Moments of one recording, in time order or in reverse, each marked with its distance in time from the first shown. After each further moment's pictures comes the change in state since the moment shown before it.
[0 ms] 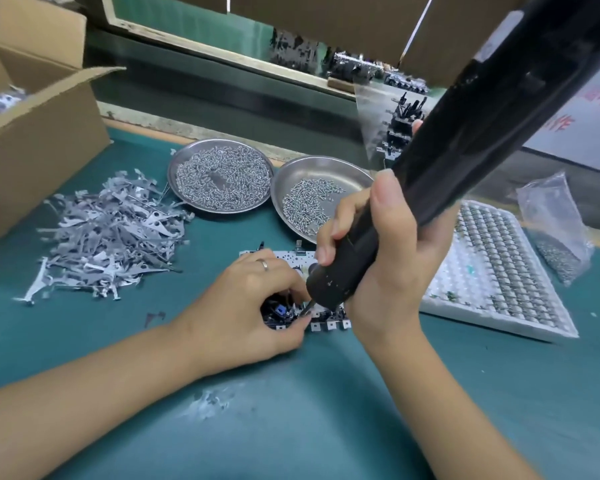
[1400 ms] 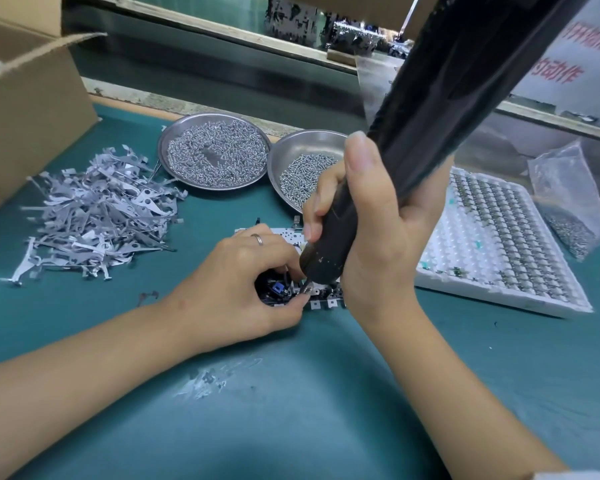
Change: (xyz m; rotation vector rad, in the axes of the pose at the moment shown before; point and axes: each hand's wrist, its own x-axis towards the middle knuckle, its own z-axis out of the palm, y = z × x) left_hand 0.000 0.001 0.001 0.001 0.025 0.025; right_hand -0.003 0.005 0.002 -0.006 -0.074 -0.007
